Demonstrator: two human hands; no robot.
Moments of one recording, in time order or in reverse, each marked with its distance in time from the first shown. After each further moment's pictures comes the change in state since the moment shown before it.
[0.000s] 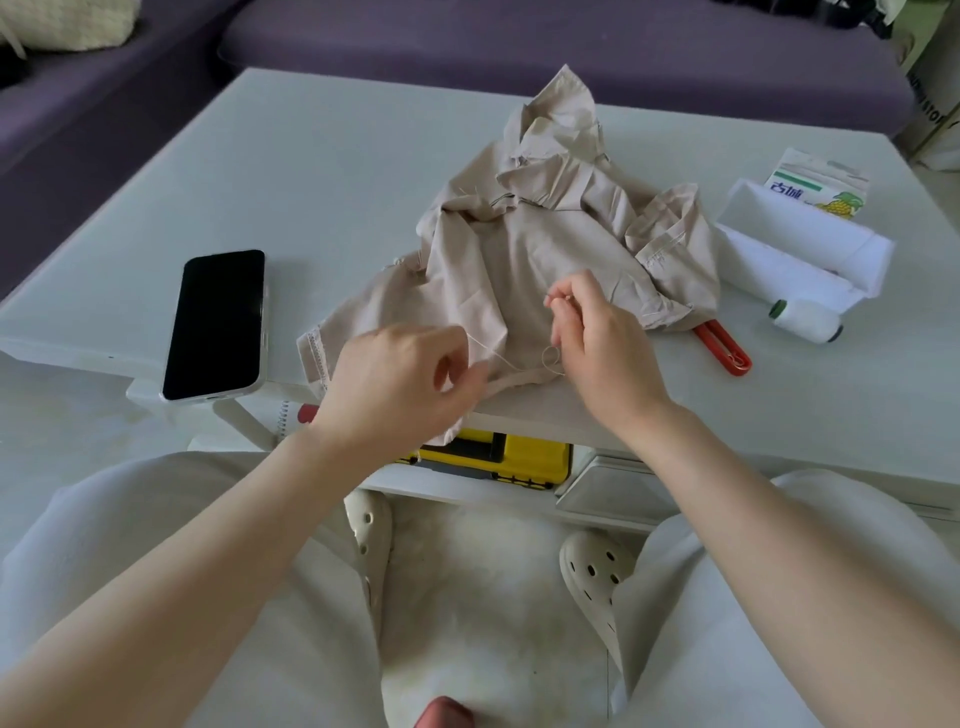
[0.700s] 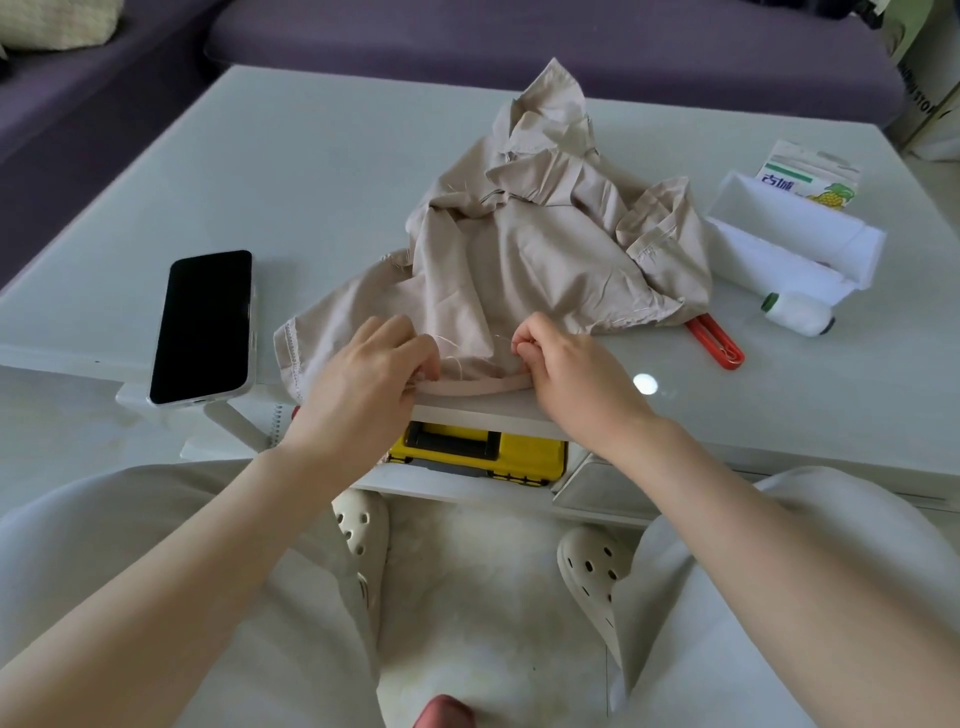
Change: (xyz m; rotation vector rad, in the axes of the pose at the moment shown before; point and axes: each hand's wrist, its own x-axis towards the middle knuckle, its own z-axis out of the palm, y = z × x) left_hand -0.011 -0.020 0.007 0.050 -0.114 0.018; right_hand -0.013 0.007 0.011 -0.119 -0.226 -0.067
